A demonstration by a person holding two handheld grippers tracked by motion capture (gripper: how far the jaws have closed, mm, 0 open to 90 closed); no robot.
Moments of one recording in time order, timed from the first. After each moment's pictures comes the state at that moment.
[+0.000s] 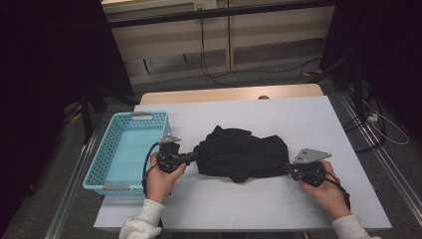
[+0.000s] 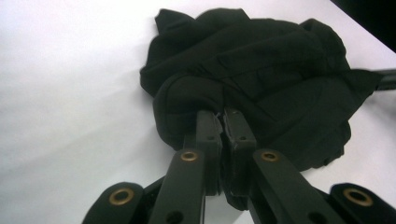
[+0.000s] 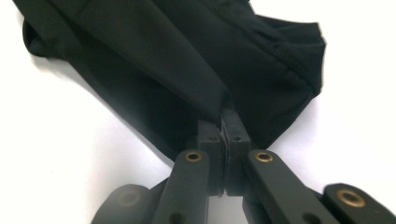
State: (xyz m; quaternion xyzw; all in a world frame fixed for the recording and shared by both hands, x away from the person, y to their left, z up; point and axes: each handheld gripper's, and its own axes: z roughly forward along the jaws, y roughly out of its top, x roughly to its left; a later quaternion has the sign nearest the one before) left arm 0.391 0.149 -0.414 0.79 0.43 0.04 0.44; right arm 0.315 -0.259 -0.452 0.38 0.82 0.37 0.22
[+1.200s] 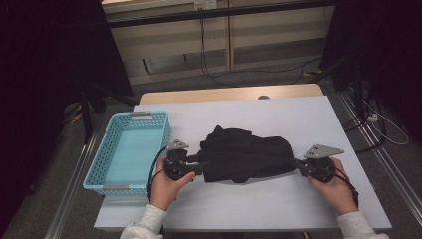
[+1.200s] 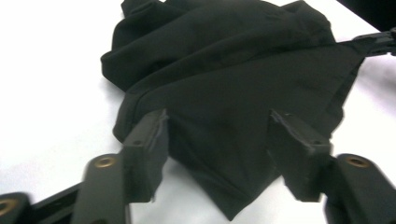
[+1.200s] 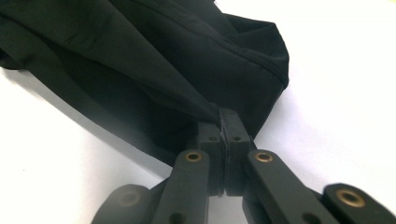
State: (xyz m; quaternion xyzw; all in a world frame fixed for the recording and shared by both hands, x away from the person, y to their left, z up) left arm 0.375 0.135 -0.422 0.81 0.40 0.03 0.44; right arm 0.318 -0.281 -0.449 0.41 0.80 0.38 0.22
